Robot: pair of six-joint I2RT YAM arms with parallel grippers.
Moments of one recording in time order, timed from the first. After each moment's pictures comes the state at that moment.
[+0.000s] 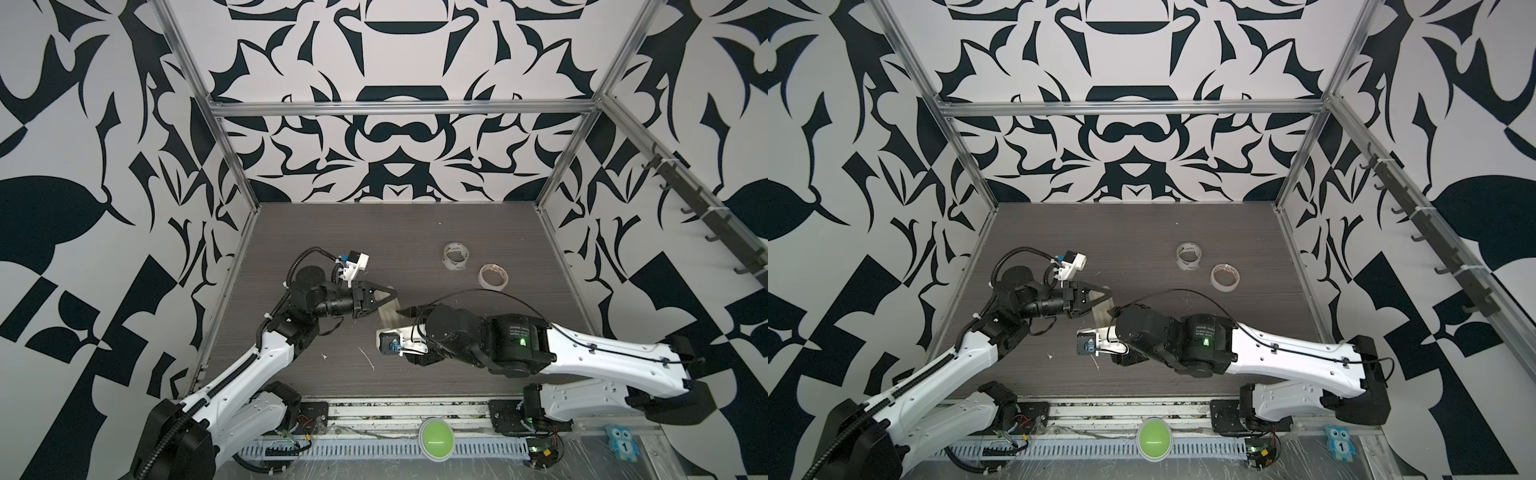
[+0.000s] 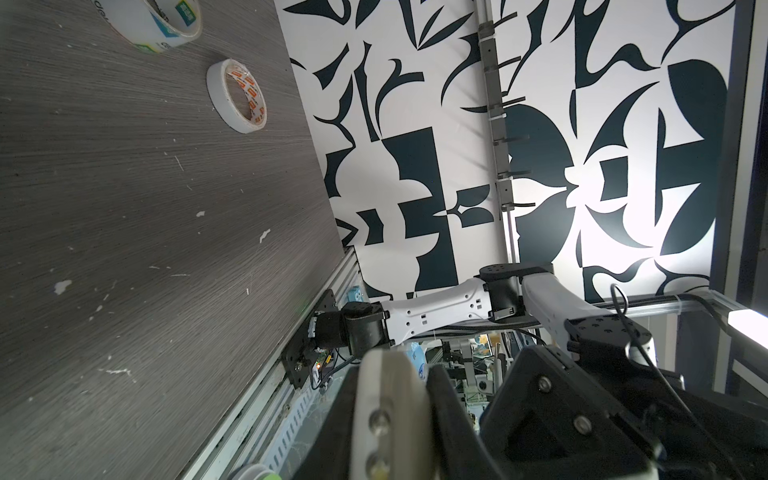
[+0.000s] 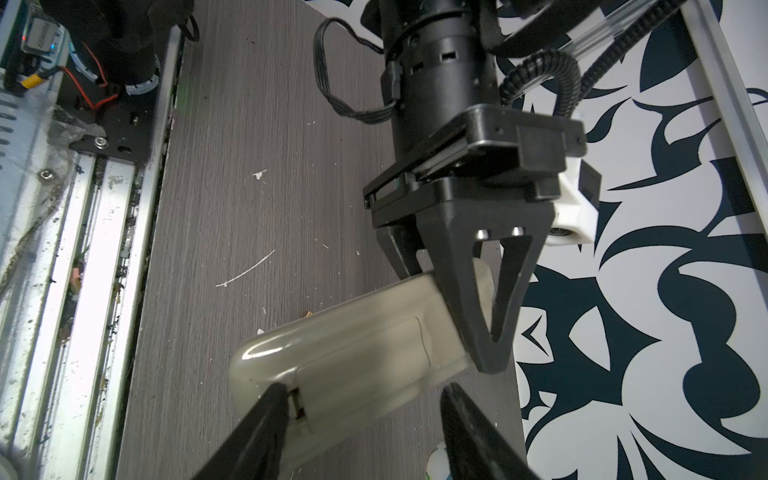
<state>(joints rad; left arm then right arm) -0.54 0.98 0.57 0.30 0.91 -1.21 1.35 1.20 1.24 -0.72 0.31 -0.56</state>
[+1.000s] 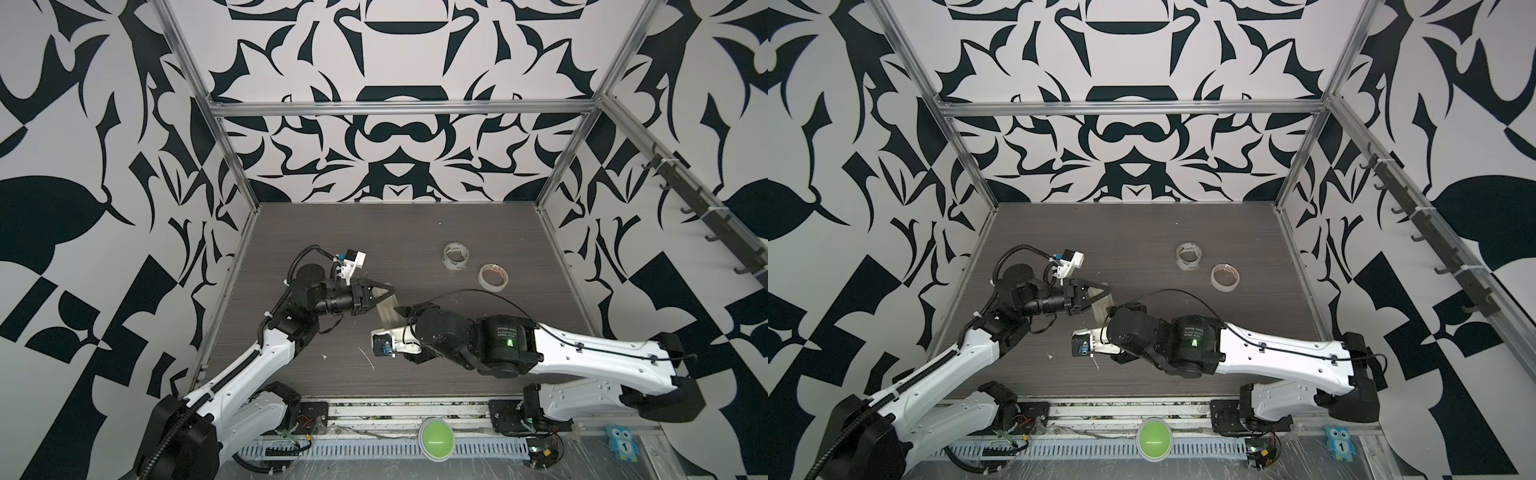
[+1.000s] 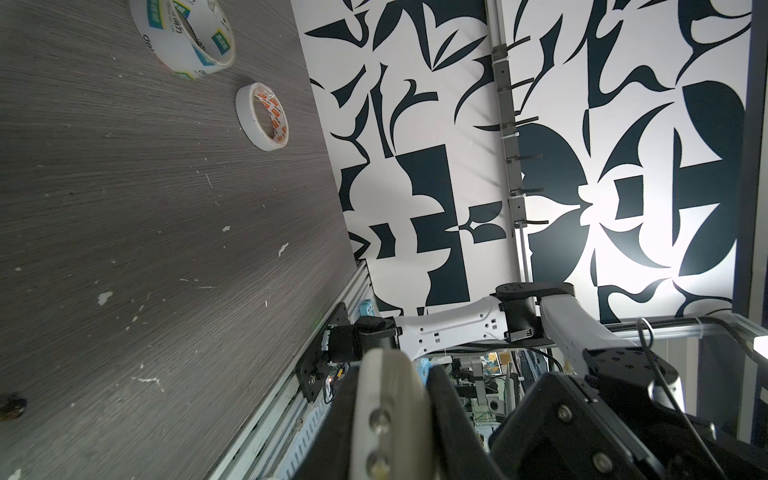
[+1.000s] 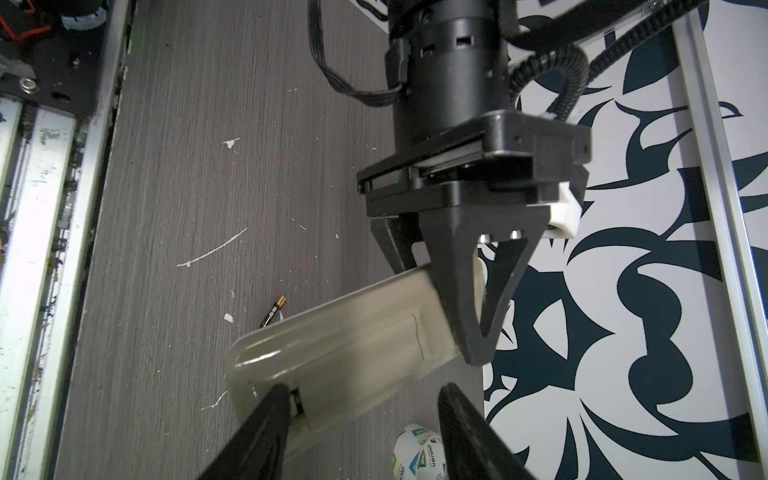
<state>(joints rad) -0.52 1.01 0.57 0.30 0.88 -1.19 1.36 1.25 1.24 -0.69 0.40 -0.63</state>
